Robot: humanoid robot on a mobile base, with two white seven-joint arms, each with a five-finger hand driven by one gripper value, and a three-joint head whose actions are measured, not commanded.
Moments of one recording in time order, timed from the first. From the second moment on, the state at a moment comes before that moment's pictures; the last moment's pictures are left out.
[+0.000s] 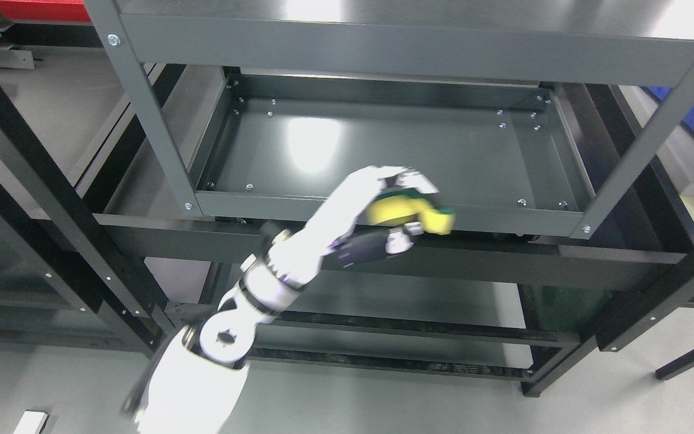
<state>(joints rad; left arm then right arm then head) -0.55 0.00 -0.43 -1.62 -0.23 -0.48 -0.33 -0.07 0.00 -0.21 0.00 -0.11 0.08 -0.04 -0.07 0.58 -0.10</state>
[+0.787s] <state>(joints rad) -1.30 0.00 -0.72 -1.45 -0.75 -0.49 -0.31 -0.07 0.00 -0.21 0.00 -0.11 0.08 -0.04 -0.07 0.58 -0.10</state>
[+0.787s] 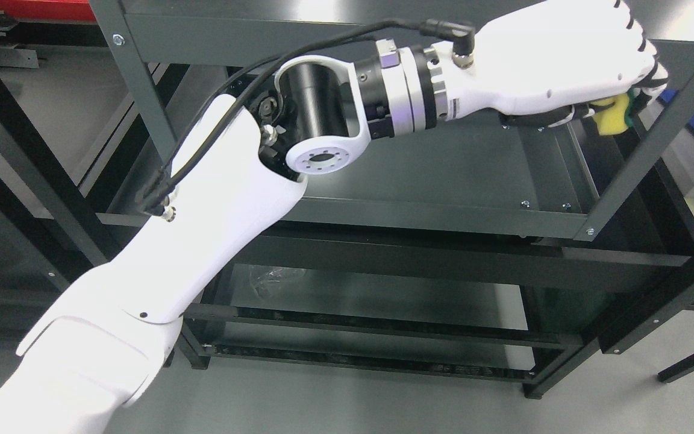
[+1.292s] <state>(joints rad) -1.29 0.00 -0.72 -1.37 -0.83 -0.65 -0.35 -0.07 0.00 -0.21 0.00 -0.11 0.08 -0.04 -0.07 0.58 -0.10</state>
